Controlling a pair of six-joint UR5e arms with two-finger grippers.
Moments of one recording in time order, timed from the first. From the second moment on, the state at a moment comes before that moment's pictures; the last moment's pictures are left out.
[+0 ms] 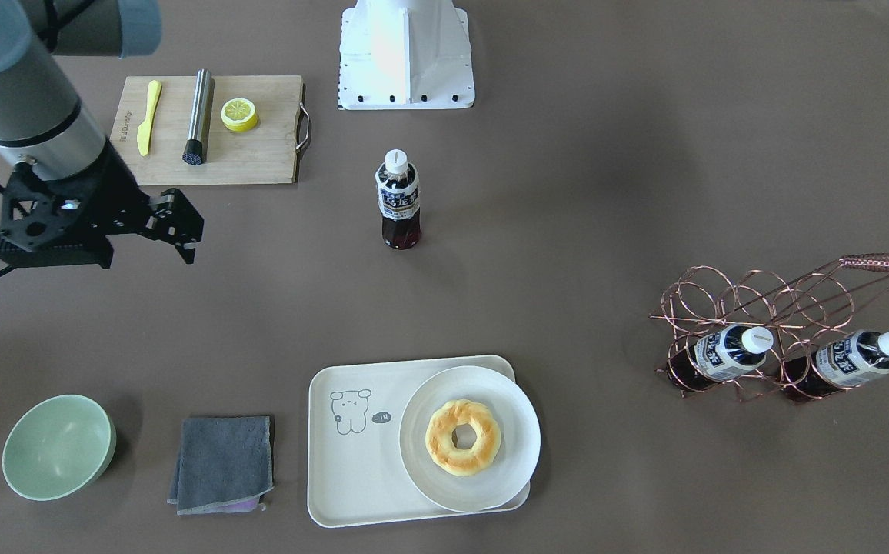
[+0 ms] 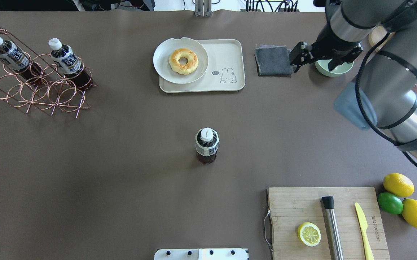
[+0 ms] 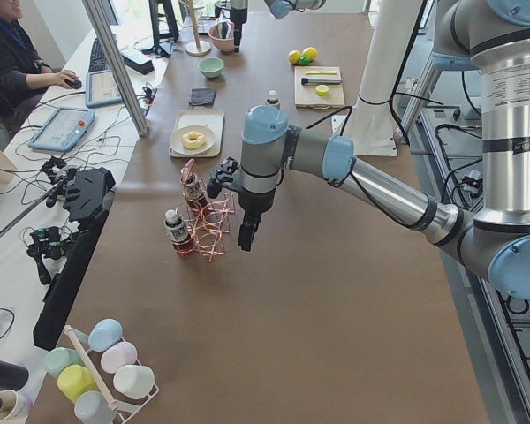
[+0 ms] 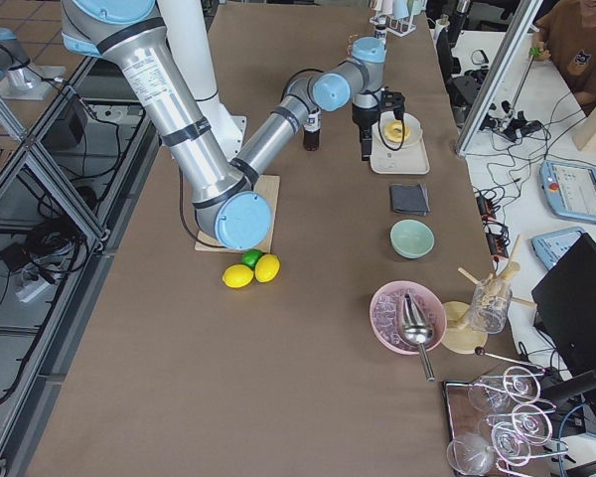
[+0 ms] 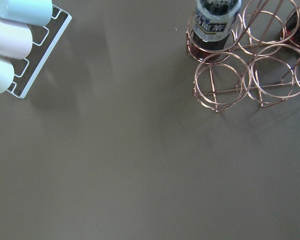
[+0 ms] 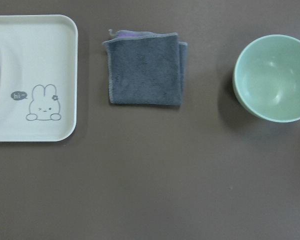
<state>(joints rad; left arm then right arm) -1.55 -1.44 -2.16 -1.29 -2.22 0.08 0.95 -1.02 1.88 -1.81 2.09 0.81</state>
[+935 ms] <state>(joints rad) -1.69 -1.40 -1.95 -1.38 -2.22 0.30 0.67 -0.87 1.91 -1.86 1.97 1.08</state>
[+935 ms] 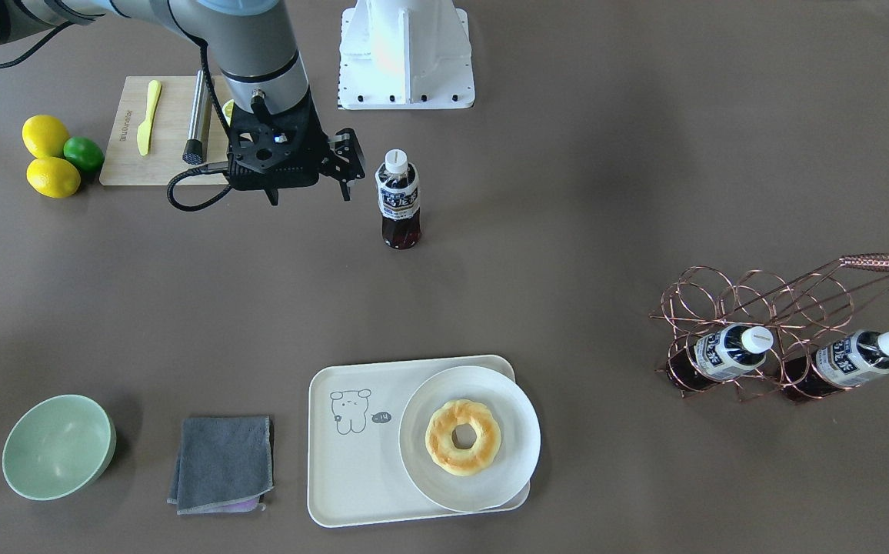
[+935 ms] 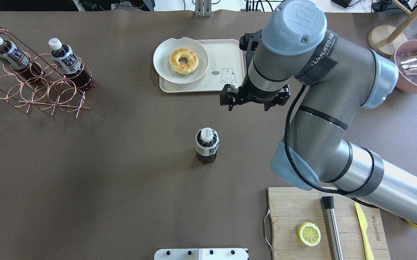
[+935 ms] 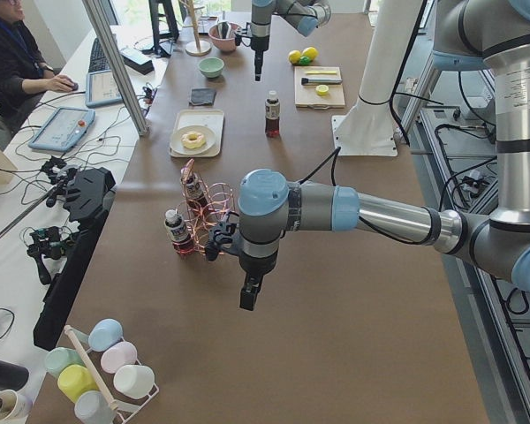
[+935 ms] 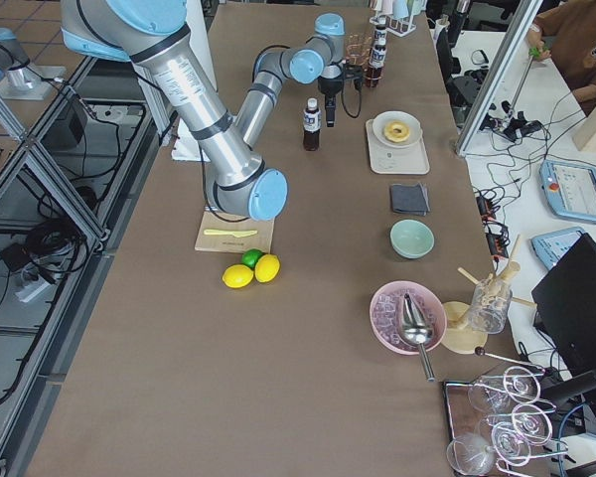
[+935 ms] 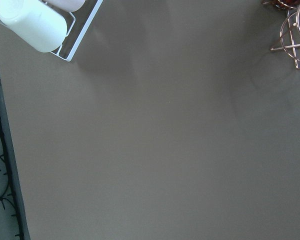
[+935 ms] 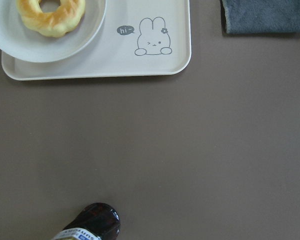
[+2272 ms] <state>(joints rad) -1.70 -1.39 -1.95 -1.39 -2.24 0.30 0.49 -0.71 1.88 -1.96 1.87 1.27</state>
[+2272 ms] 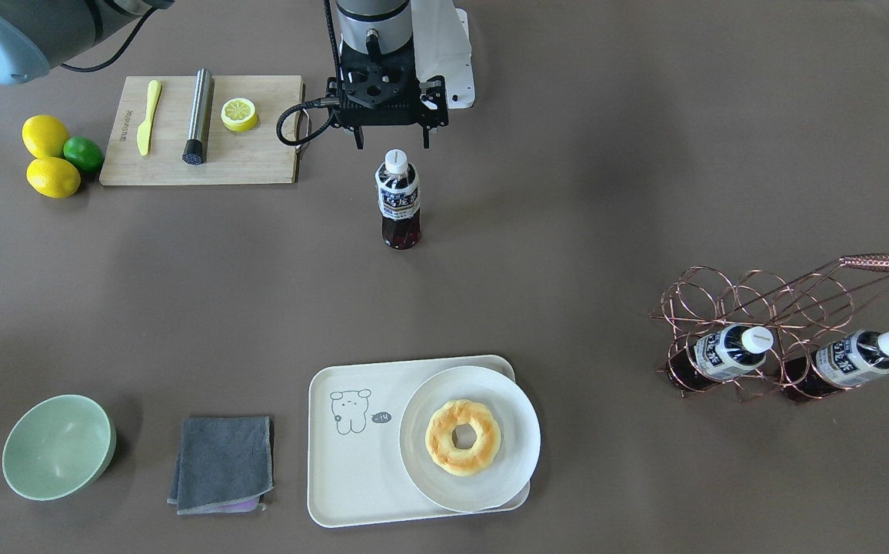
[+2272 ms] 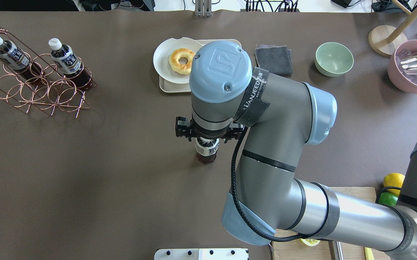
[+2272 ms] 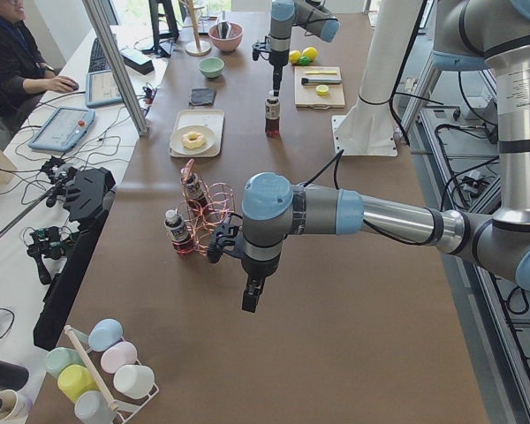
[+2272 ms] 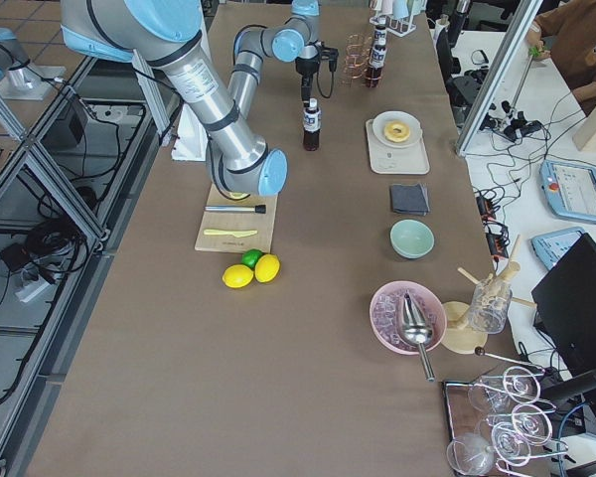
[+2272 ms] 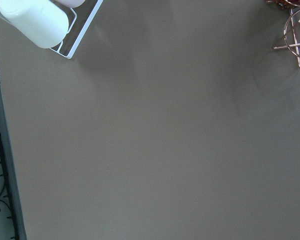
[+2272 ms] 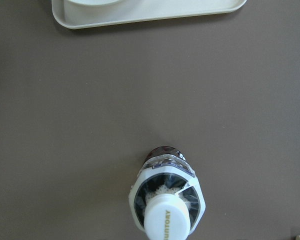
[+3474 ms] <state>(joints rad) -1.70 -1.41 -1.93 -1.39 -2.25 0.30 0.49 -0.70 1.83 -1.94 1.83 1.25</state>
